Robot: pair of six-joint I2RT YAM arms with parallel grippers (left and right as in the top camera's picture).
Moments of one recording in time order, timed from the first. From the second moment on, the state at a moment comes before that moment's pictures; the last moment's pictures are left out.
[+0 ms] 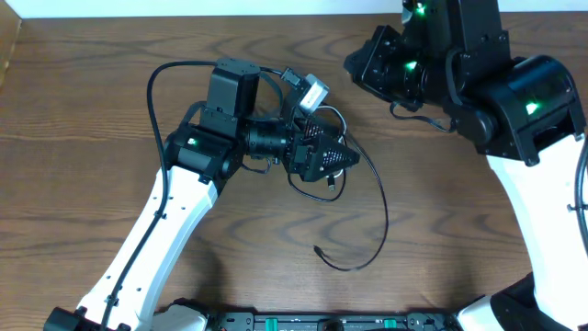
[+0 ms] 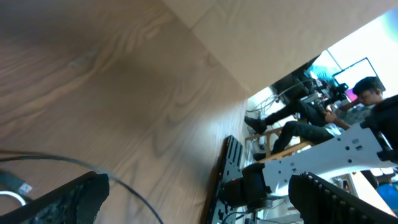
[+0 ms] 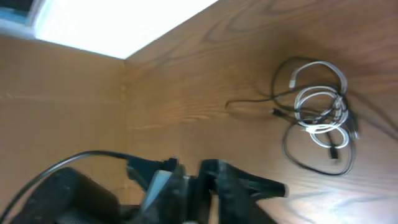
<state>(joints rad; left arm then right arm) -0.37 1.40 1.26 -0.55 1.07 -0.14 0.50 1.67 2.24 -1.27 -0.17 0.92</state>
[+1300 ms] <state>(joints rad) -0.28 1.40 1.26 -1.19 0.04 -0.93 0.43 1.68 1.37 -1.06 -0.09 0.19</state>
